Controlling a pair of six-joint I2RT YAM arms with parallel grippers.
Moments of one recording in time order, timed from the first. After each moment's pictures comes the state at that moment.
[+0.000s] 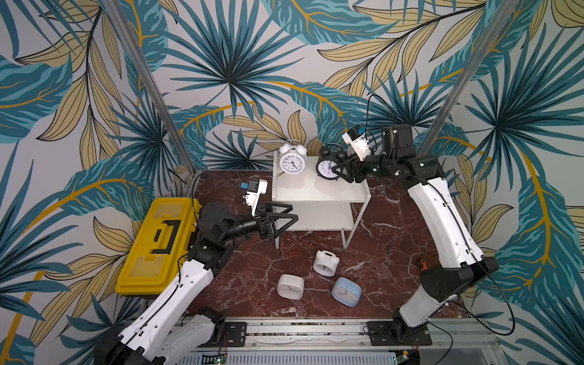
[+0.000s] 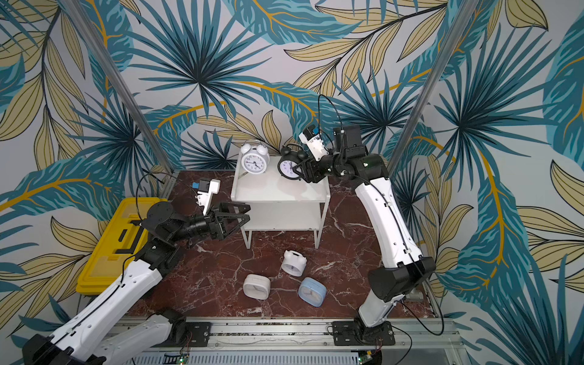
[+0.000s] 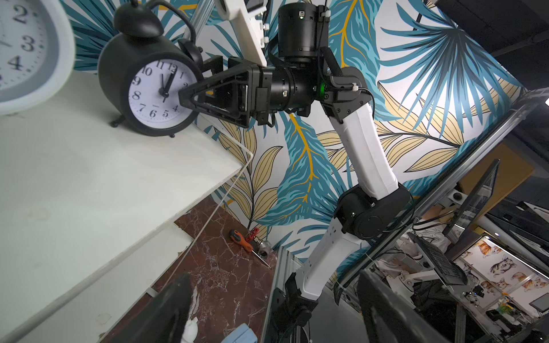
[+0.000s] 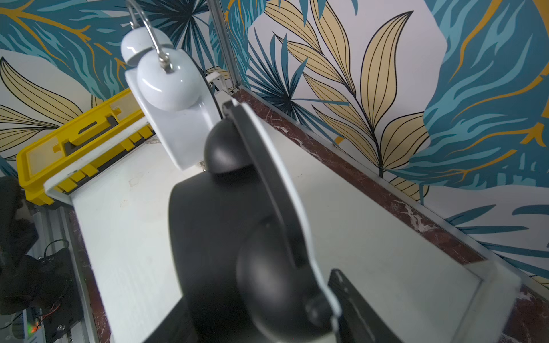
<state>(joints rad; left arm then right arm) -0.40 0.98 0.84 0.33 0.90 -0.78 0.28 1.69 2.09 -0.99 -0.46 -0.21</state>
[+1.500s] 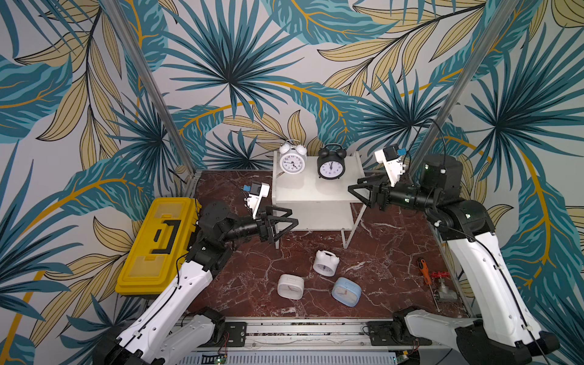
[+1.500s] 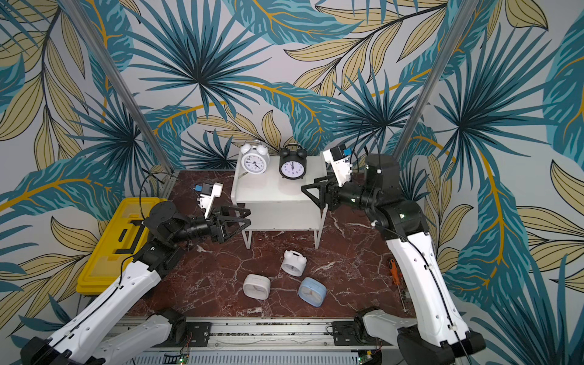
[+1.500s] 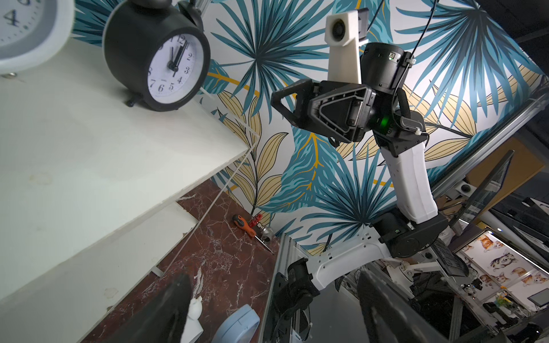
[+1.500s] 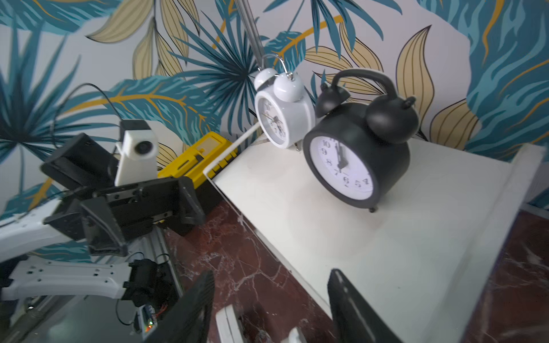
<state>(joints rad) -0.41 0.96 0.84 0.20 0.92 -0.71 0.26 1.15 1.55 -0.75 -0.68 0.15</state>
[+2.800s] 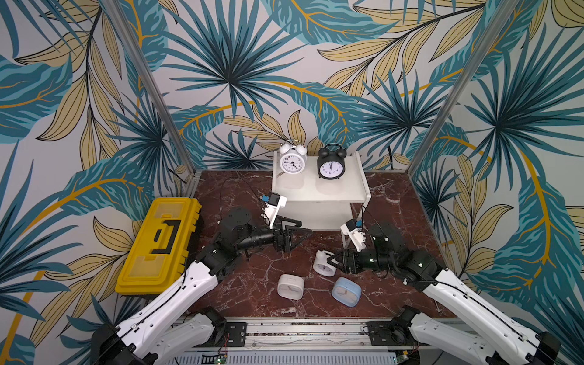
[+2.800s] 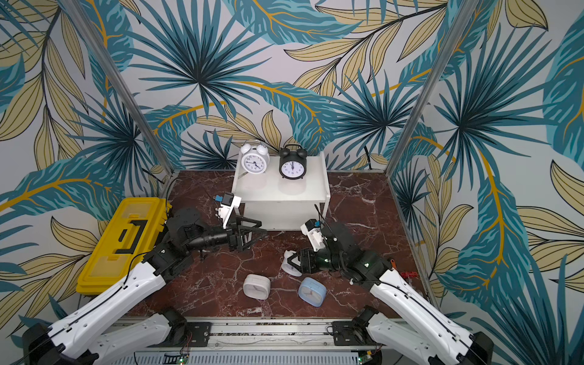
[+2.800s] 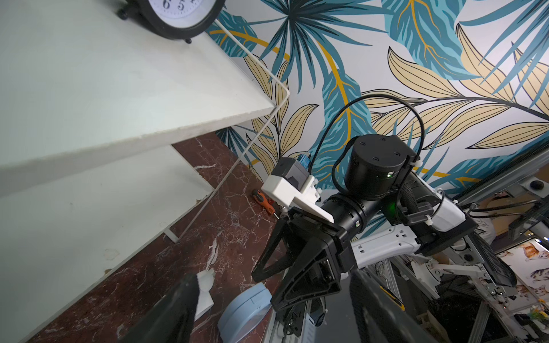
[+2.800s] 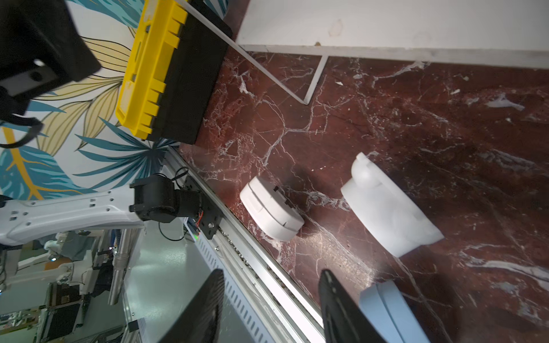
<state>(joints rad) -0.61 0.99 0.85 0.02 0.66 -0.61 0.66 0.90 0.84 -0.65 -0.39 0.55</state>
